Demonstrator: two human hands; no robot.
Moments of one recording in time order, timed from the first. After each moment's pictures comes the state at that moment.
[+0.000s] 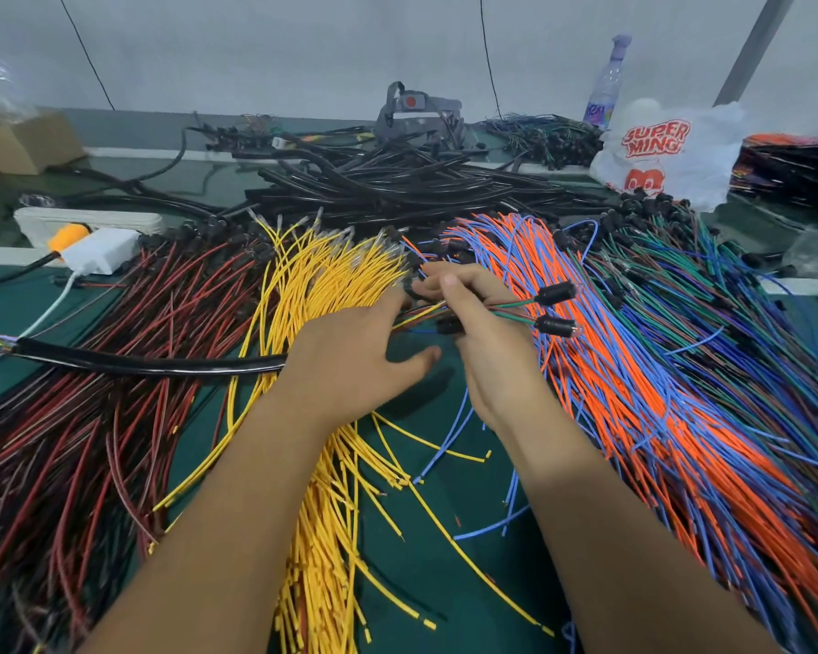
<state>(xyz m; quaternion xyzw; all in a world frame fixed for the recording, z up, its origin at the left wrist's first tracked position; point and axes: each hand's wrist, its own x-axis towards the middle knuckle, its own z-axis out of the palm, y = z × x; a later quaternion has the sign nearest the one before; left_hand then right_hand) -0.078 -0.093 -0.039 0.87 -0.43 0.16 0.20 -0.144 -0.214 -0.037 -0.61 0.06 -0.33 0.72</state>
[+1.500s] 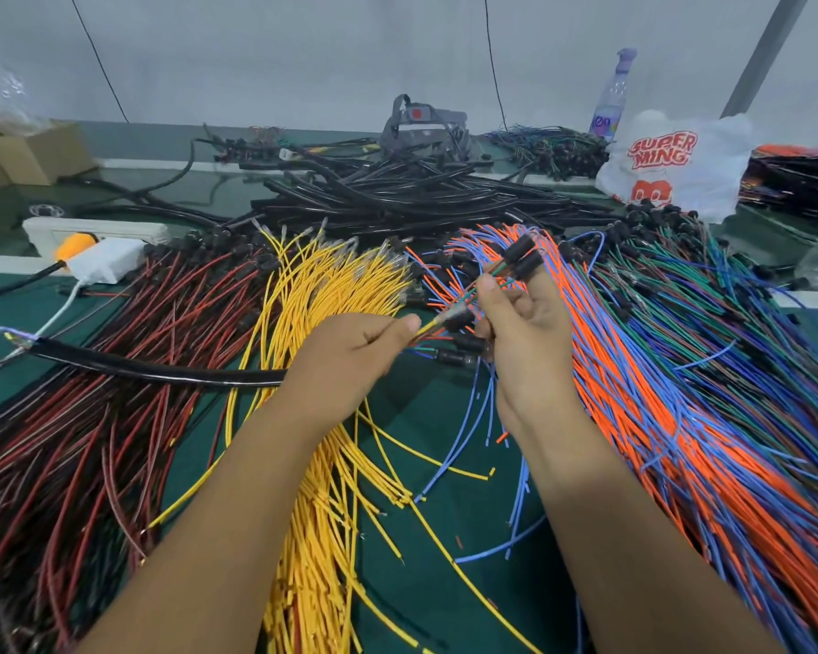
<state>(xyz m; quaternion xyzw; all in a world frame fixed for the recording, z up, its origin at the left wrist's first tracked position) -0.076 -0.089 -0.037 0.80 -0.37 -0.03 0.47 -0.149 -0.231 -0.033 -0.58 0.12 -0.41 0.69</state>
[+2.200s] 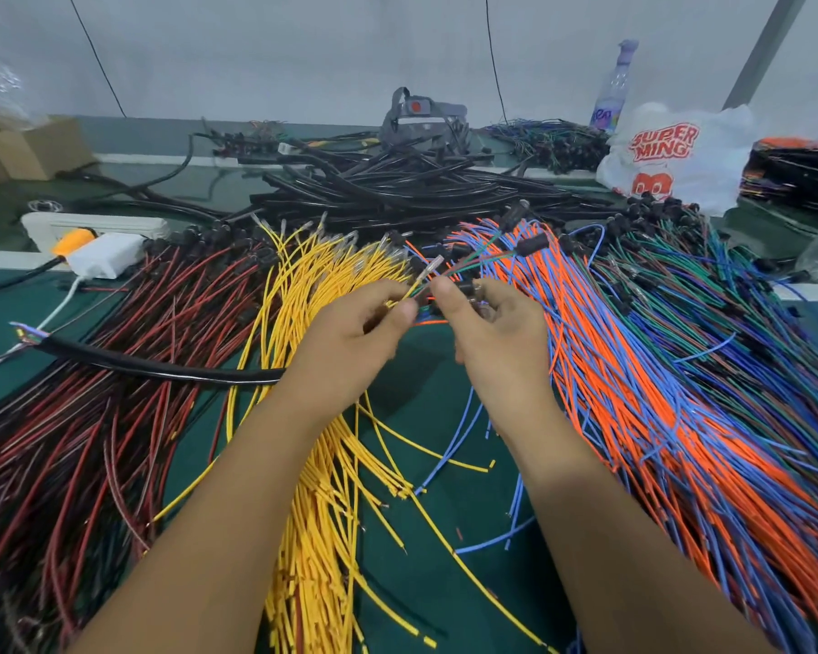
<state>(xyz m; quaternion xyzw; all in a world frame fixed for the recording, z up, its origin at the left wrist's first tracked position) -0.077 -0.095 -0.033 0.72 -0.40 -0.02 0.56 -0.150 -0.219 -0.034 -0.70 0.13 -0.38 0.59</state>
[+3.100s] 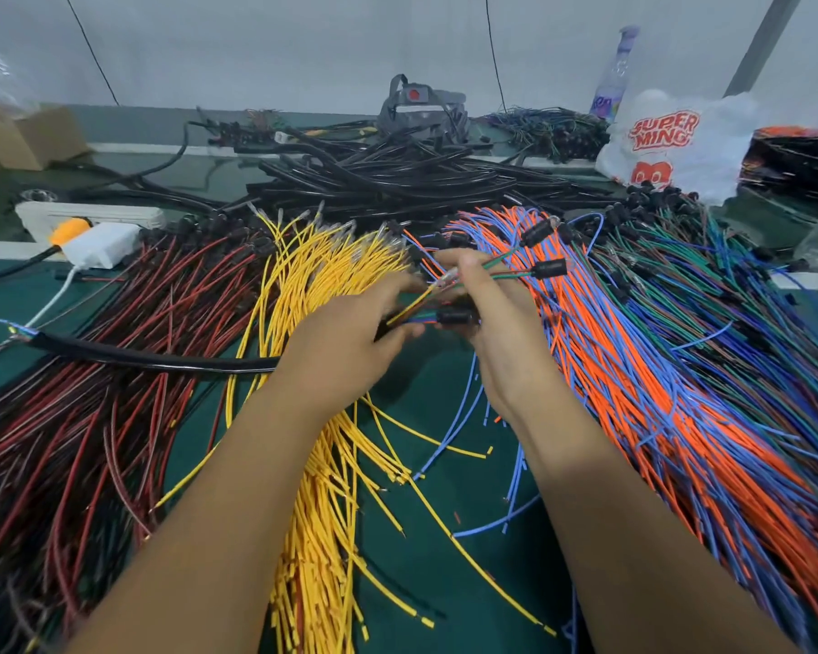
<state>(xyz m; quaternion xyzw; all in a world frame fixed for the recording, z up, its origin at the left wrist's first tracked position) -0.077 -0.091 -0.034 0.84 -0.43 0.08 0.32 -0.149 -0.220 -0.029 -0.62 0.08 -0.29 0.73</state>
